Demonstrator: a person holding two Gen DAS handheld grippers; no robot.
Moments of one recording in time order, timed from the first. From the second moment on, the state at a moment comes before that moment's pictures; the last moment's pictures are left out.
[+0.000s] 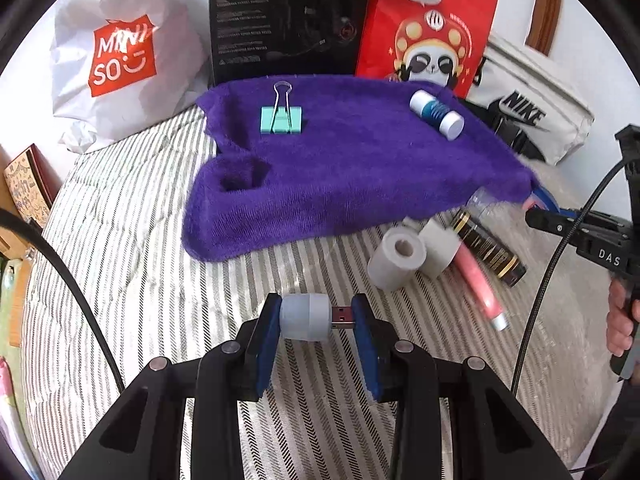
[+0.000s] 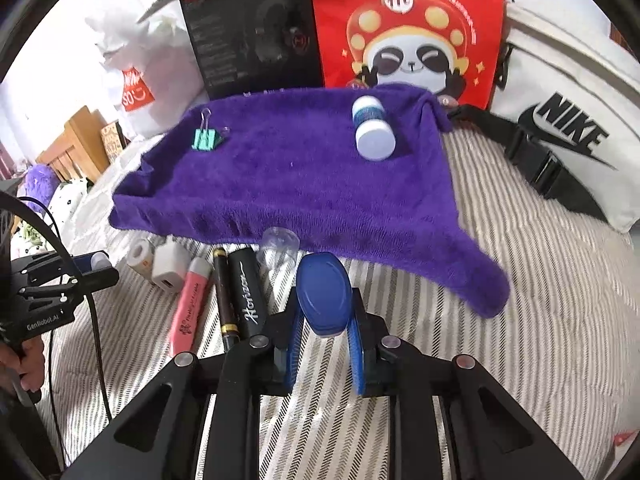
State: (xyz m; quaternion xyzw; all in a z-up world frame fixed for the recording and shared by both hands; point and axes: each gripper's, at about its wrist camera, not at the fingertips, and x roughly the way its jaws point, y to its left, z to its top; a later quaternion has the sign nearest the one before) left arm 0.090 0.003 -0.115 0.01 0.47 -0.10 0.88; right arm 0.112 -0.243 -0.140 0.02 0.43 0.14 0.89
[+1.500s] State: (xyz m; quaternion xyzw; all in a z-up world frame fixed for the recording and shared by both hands) left arm 0.179 0.023 -0.080 -0.03 0.42 -0.08 0.90; right arm 0.224 -0.251 -0.131 -0.01 0.42 0.12 0.90
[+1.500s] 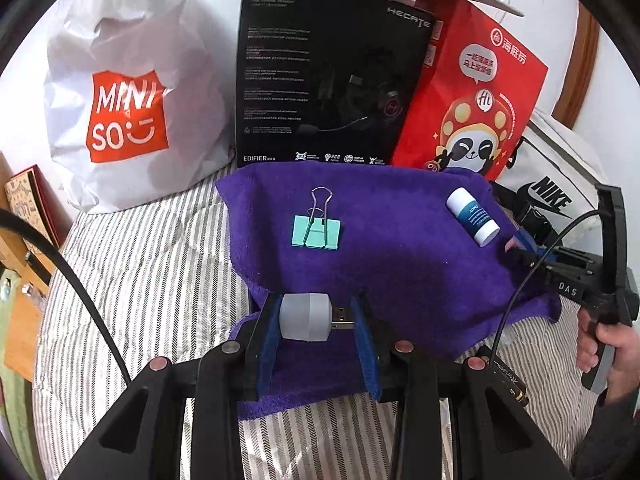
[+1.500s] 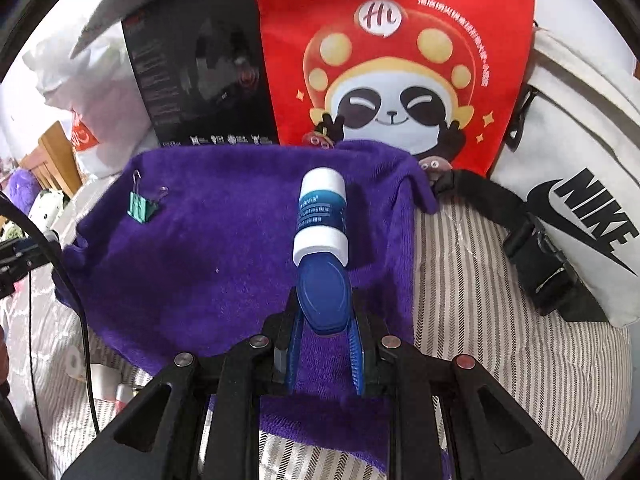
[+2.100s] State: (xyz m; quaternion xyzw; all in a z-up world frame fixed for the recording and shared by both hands) left arm 0.176 0.028 -0.091 -0.03 0.43 -0.09 0.90; right arm 0.239 -0.237 -0.151 -0.03 0.43 0.10 0.90
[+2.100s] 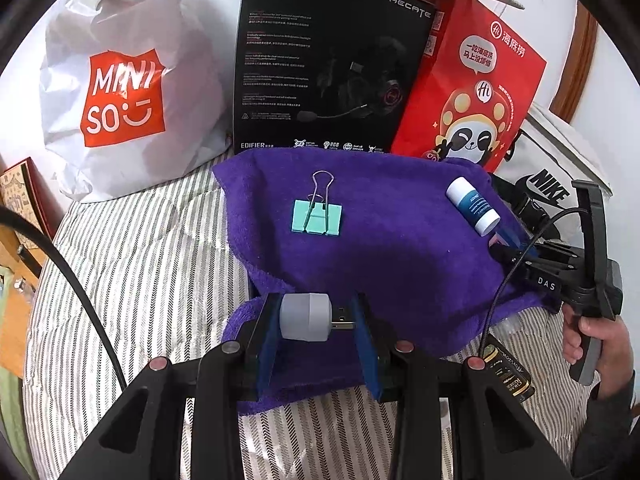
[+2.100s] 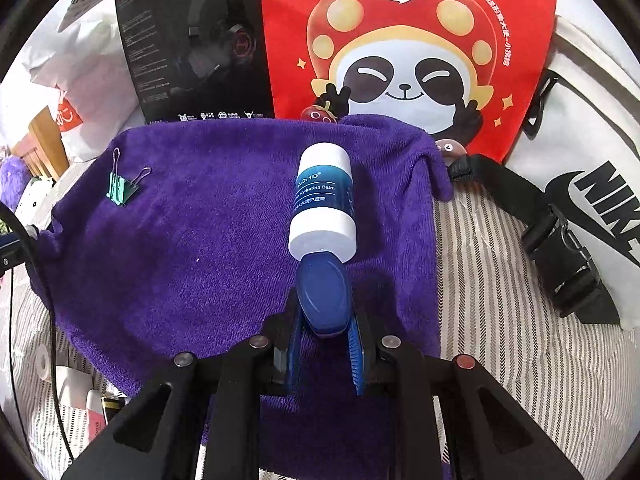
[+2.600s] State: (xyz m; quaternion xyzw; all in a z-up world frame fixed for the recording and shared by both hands) left arm 0.182 0.029 -0.093 -0.03 0.44 -0.08 0.89; right arm 0.229 -0.236 -0.142 -0.04 0.43 0.12 0.89
